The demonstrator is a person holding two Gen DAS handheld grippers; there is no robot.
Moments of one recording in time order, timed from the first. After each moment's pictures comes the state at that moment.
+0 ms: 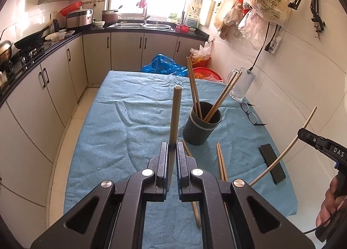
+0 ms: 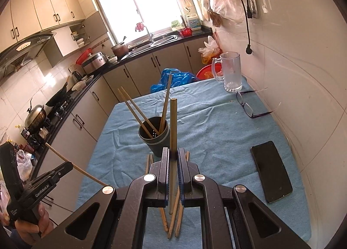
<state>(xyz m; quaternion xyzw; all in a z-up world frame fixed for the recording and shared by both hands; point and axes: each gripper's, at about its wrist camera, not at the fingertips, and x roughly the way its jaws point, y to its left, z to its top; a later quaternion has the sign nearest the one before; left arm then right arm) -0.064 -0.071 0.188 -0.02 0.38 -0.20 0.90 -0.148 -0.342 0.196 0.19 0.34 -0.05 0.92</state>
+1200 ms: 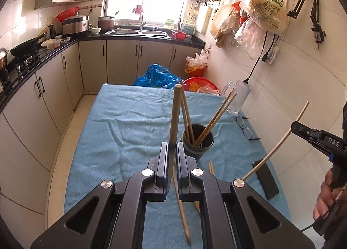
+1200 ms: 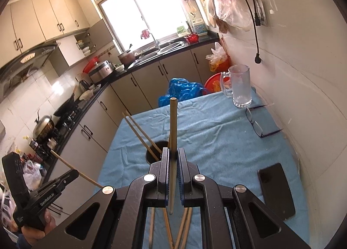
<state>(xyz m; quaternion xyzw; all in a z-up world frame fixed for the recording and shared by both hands) -0.030 -0.090 0.221 -0.03 0.36 -0.22 0.91 -0.104 -0.370 0.226 0.22 0.32 -0.02 0.92</state>
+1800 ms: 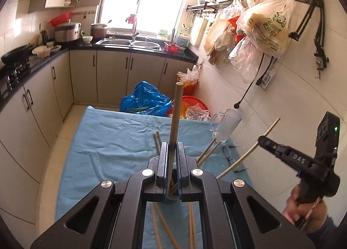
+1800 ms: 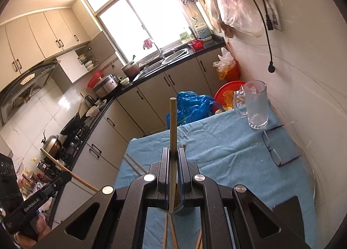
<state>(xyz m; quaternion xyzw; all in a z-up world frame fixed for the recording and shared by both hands) 0.042 -0.141 0.279 -0.06 0.34 -0.23 0.91 -0.011 -0.407 0.245 0.26 0.29 0.00 0.92</state>
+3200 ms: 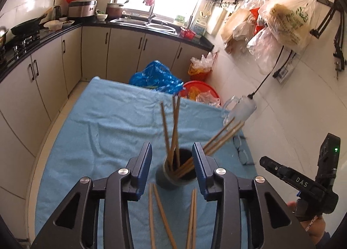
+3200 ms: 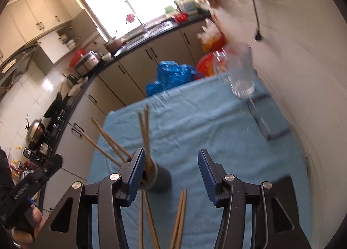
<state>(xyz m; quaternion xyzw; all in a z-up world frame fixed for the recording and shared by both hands) 0.037 -0.135 0.211 -0.09 0.39 -0.19 0.89 -0.012 -0.424 0.173 0.25 0.39 -0.02 0.88</state>
